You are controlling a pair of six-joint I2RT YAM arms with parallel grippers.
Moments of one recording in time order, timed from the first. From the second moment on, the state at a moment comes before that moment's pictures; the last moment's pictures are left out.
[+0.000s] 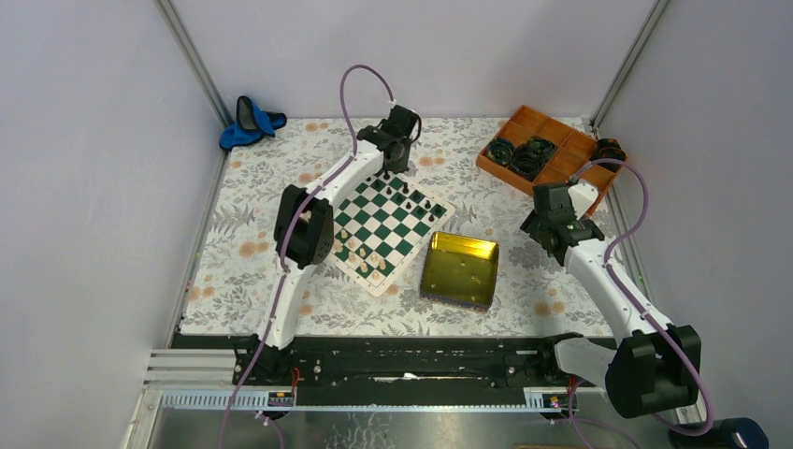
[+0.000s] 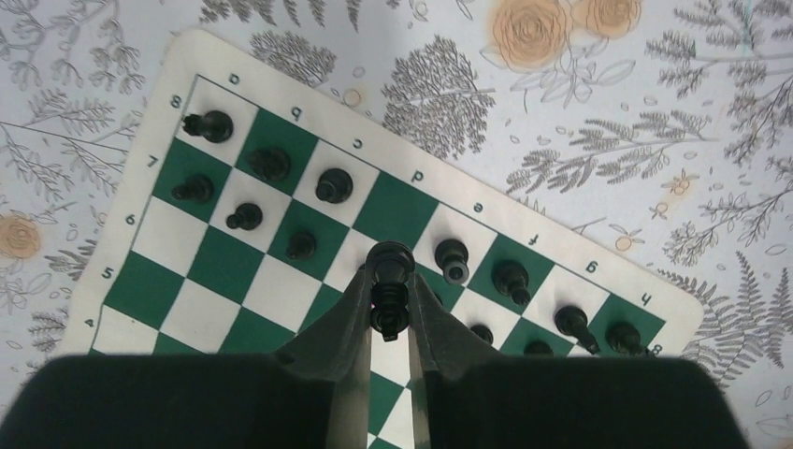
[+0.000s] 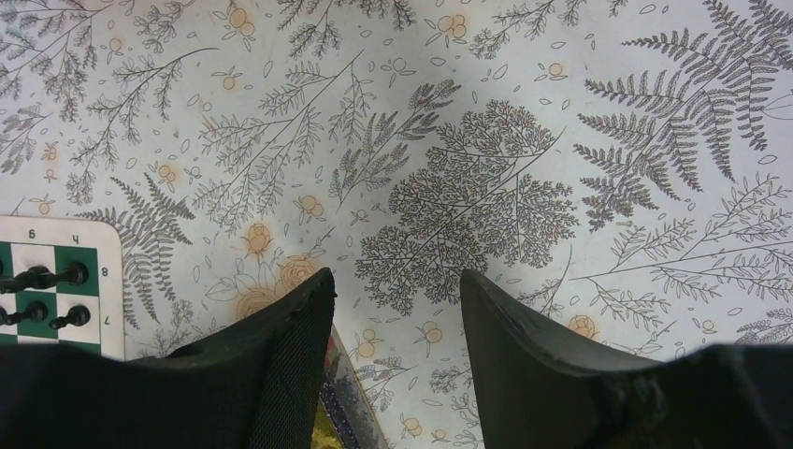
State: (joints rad) left arm -0.49 2.34 2.14 -0.74 -0.23 -0.25; right arm 0.19 1.14 0.82 -0.59 0.45 0.72
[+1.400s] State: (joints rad) left arm -0.43 2.41 2.17 -0.71 -0.07 -0.26; right arm 0.19 1.23 0.84 -0.58 0.45 0.72
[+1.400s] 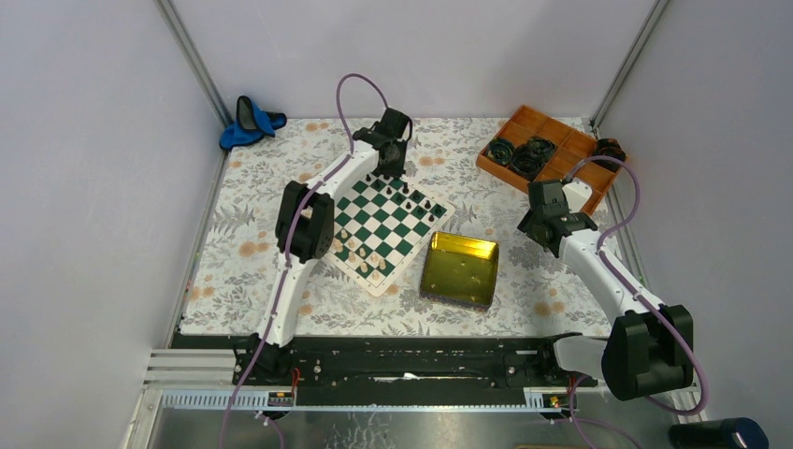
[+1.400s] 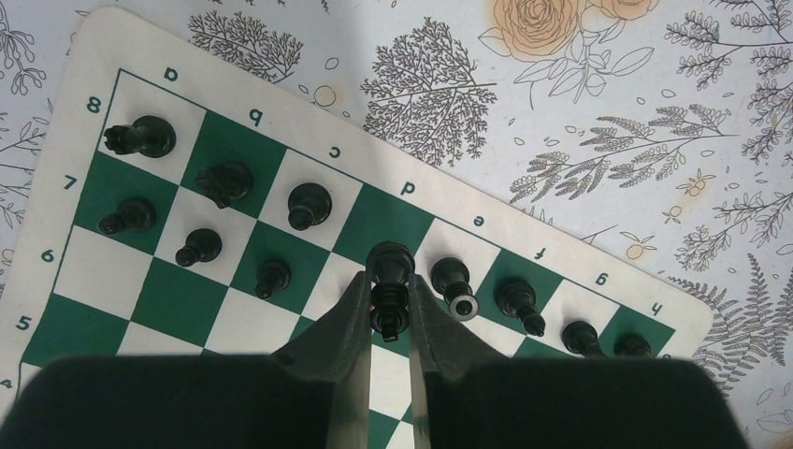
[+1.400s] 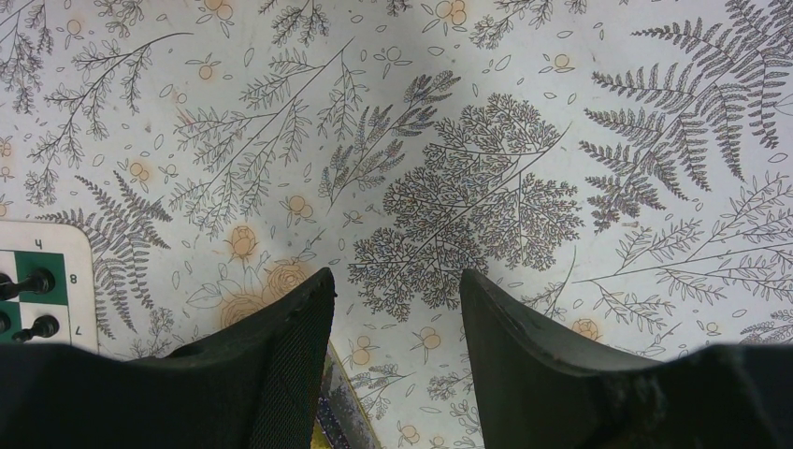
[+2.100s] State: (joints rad) left arm -0.43 2.44 2.17 -0.71 -0.07 -0.26; right arm 0.19 1.23 0.84 -0.57 0.45 0.72
